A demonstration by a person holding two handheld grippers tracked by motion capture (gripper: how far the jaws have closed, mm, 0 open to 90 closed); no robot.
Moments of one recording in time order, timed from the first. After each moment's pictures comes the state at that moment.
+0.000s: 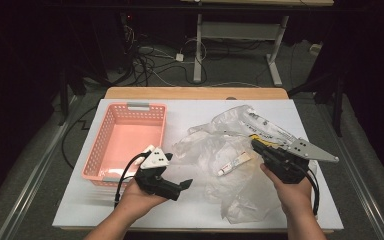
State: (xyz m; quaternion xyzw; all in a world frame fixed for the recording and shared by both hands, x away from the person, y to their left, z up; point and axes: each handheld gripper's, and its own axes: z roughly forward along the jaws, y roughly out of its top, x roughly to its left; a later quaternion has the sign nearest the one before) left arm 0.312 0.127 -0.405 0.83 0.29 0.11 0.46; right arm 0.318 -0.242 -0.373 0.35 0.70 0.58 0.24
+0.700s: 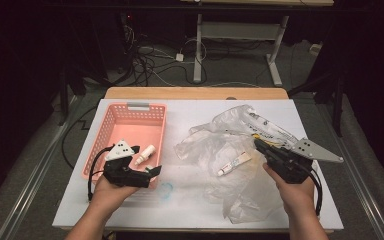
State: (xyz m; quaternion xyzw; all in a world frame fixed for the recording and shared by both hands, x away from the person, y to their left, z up) left arm 0.322 0.198 -0.402 0.80 0.37 0.14 0.46; right arm 0.317 -0.248 -0.371 0.35 0.69 0.58 0.24
